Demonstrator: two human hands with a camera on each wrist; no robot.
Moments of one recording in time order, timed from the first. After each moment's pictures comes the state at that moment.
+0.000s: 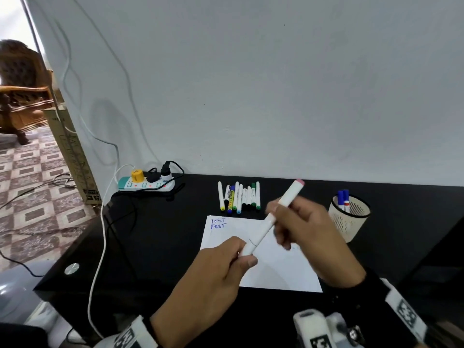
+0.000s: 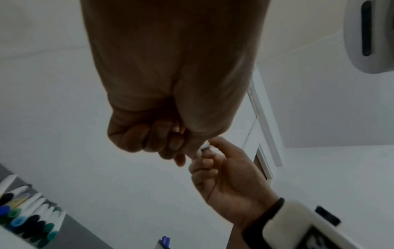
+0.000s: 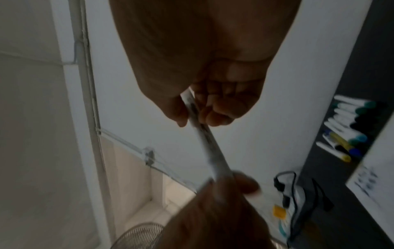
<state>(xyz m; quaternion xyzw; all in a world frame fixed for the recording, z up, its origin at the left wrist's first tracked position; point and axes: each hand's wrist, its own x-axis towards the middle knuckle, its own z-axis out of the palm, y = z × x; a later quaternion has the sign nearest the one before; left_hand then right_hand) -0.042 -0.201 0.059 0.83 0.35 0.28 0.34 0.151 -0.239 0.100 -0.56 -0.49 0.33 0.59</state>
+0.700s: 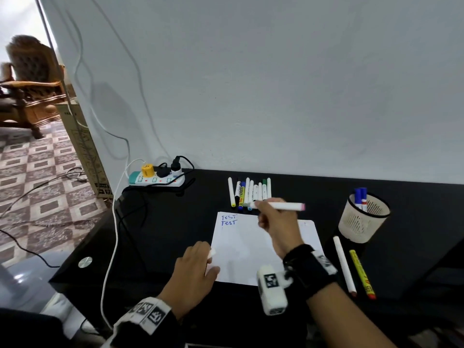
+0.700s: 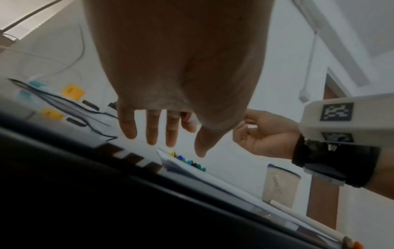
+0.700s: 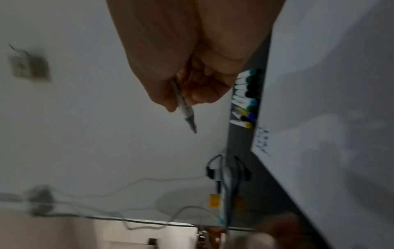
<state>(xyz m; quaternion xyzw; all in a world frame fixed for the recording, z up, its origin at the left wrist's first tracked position) -0.078 -0.121 -0.056 0.83 0.47 0.19 0.23 0.145 -0.125 0.005 -0.52 -0.30 0.41 0.68</state>
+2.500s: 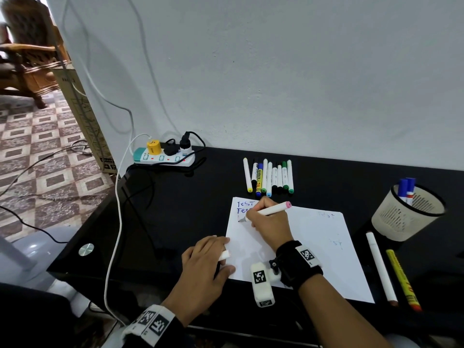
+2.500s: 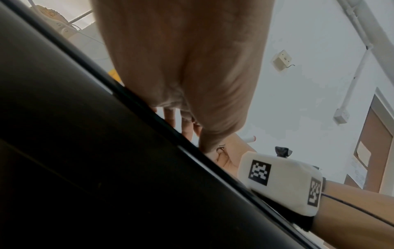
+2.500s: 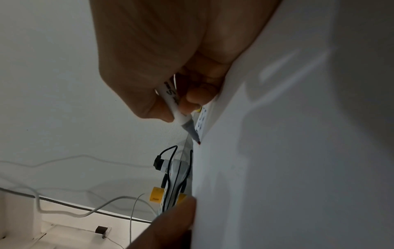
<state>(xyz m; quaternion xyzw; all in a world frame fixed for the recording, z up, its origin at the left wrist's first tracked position) -0.084 -0.101 -0.098 0.84 0.45 0.21 0.22 0.126 -0.054 -0.090 -0.66 -0.44 0.31 0.52</state>
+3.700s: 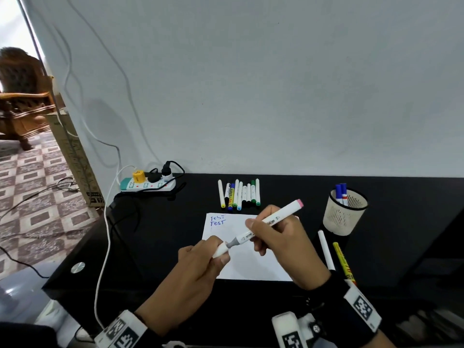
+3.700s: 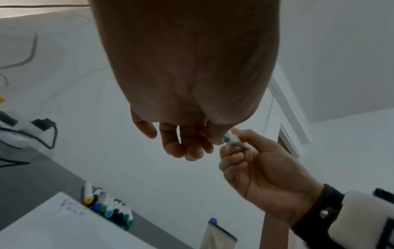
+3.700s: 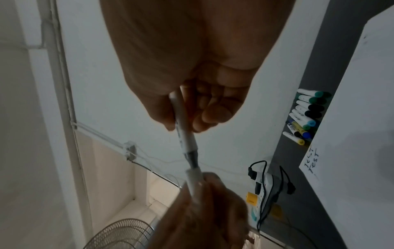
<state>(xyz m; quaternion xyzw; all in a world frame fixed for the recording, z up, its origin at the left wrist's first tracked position) -0.072 -0.182 0.019 0.86 0.33 0.26 0.29 0.131 -0.229 0.058 -0.52 -0.50 0.38 0.59</state>
